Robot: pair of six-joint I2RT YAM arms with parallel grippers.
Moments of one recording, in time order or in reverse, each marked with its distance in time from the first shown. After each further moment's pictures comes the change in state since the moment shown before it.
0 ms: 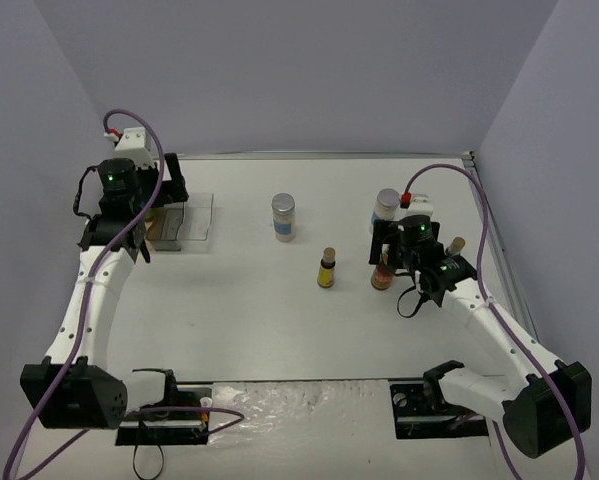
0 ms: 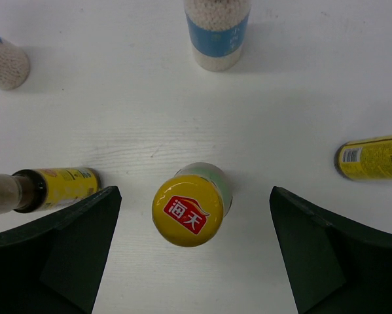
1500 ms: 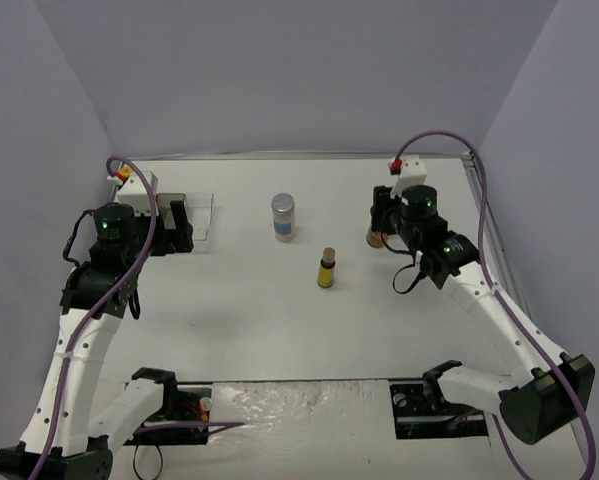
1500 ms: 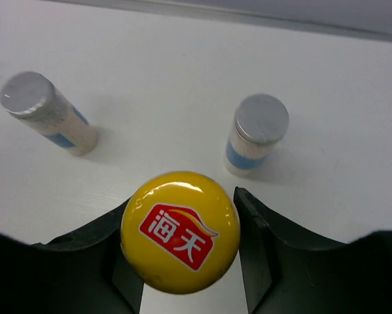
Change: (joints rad) left arm -0.145 -0.350 -0.117 -0.339 -0.014 -0.022; right arm 0.027 0.057 0.183 0.108 -0.027 -0.182
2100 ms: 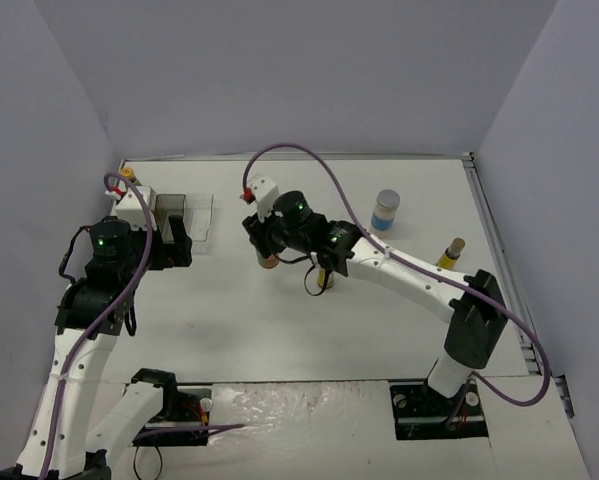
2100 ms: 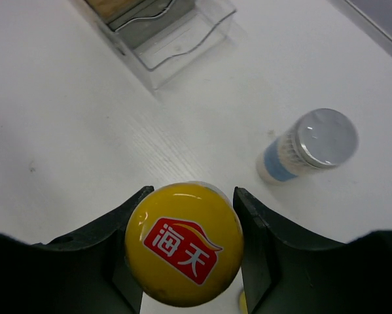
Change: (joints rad) left arm -0.006 -0.088 -0.044 -0.046 0.011 0.004; right arm 0.486 0.515 0.430 0.055 -0.158 -0.142
